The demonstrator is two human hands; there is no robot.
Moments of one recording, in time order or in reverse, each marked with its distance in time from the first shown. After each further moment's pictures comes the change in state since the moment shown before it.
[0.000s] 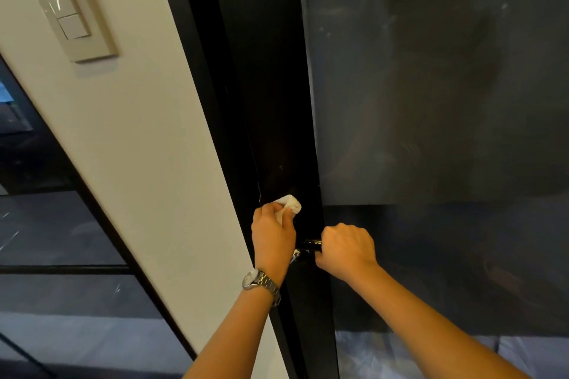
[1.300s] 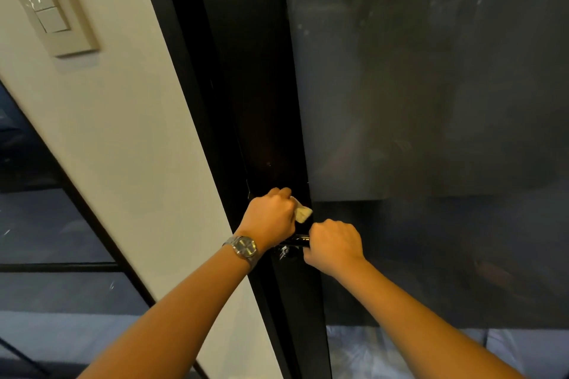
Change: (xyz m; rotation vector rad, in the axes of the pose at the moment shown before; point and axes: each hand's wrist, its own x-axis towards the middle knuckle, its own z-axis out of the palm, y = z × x) left_hand 0.017 0.030 -0.017 0.889 -0.323 0.794; right_hand 0.001 0.003 0.001 0.017 0.003 -0.043
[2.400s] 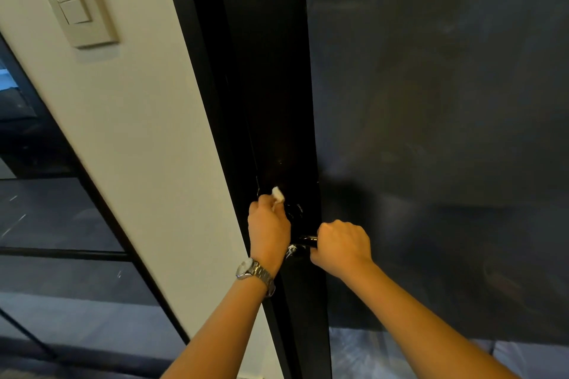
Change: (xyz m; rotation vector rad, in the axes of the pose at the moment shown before) left_hand -0.014 0.012 0.024 -0.851 0.271 -0.821; right_hand -0.001 -0.002 0.000 -0.001 0.001 0.013
